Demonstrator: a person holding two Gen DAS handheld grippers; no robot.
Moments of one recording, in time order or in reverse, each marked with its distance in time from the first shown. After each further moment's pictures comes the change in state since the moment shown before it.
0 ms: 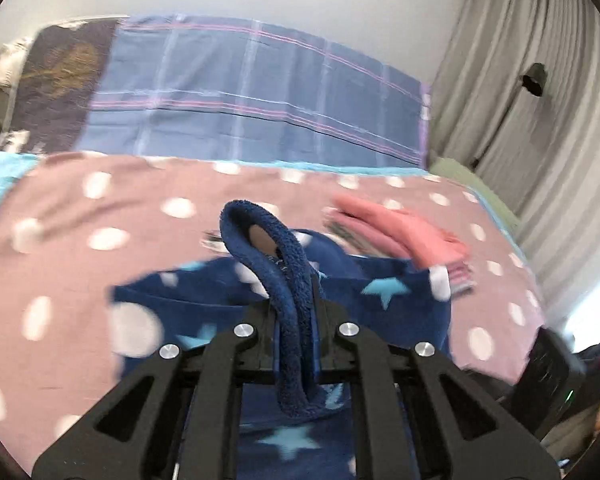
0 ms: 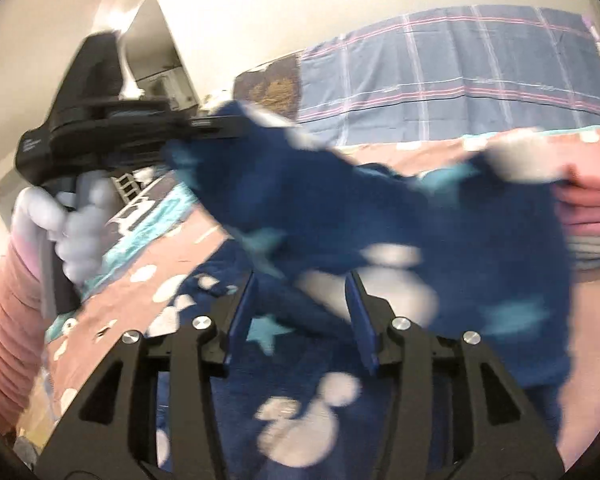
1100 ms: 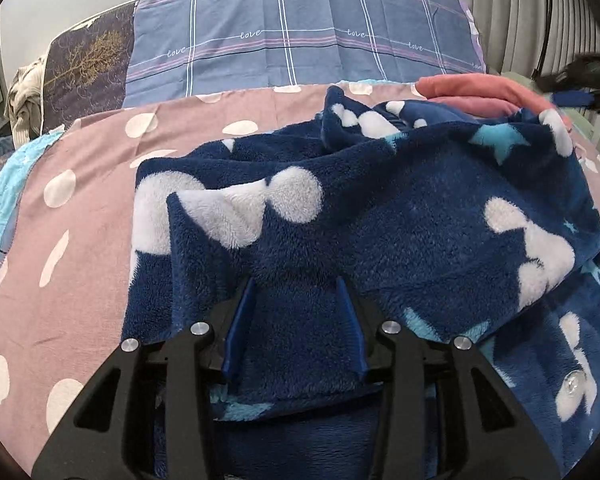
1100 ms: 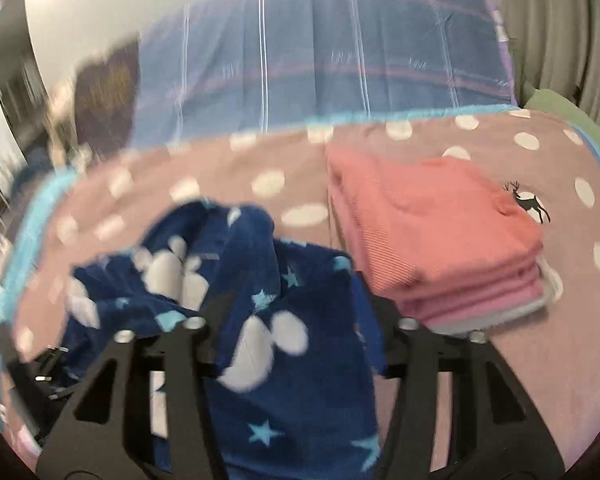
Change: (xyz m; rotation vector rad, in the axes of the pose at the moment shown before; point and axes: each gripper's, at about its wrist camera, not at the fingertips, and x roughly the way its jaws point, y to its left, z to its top) left arm 0.083 0.036 -0.117 0.164 0.120 0.261; right arm 0.050 -0.084 0.118 0.120 0.224 -0.562
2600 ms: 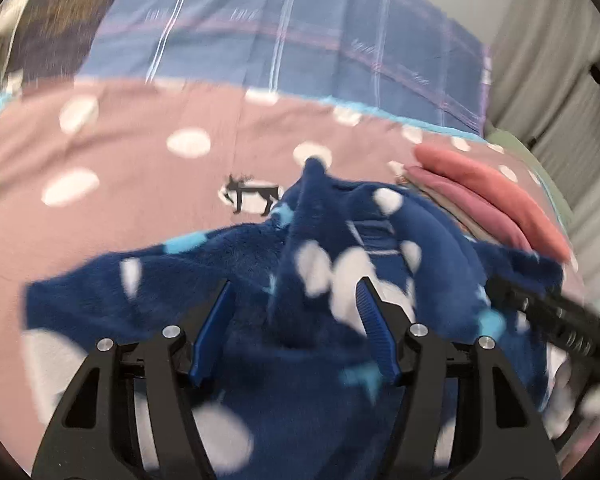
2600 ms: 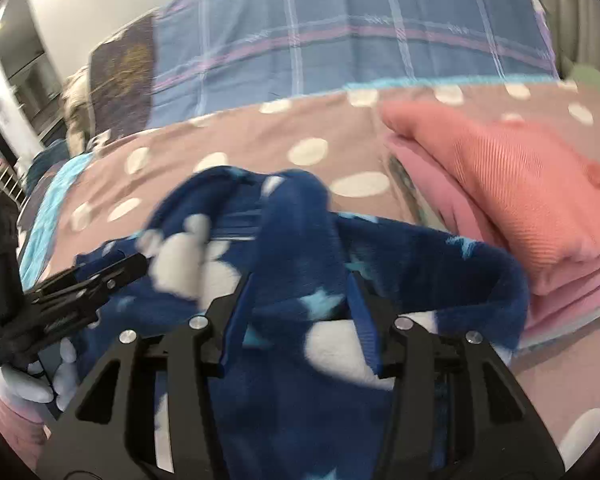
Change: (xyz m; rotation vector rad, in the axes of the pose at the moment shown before) left arm 0.085 0.005 0.118 -0.262 0.096 -0.245; right arm 0.066 0.010 -0.013 0.055 0.039 0.168
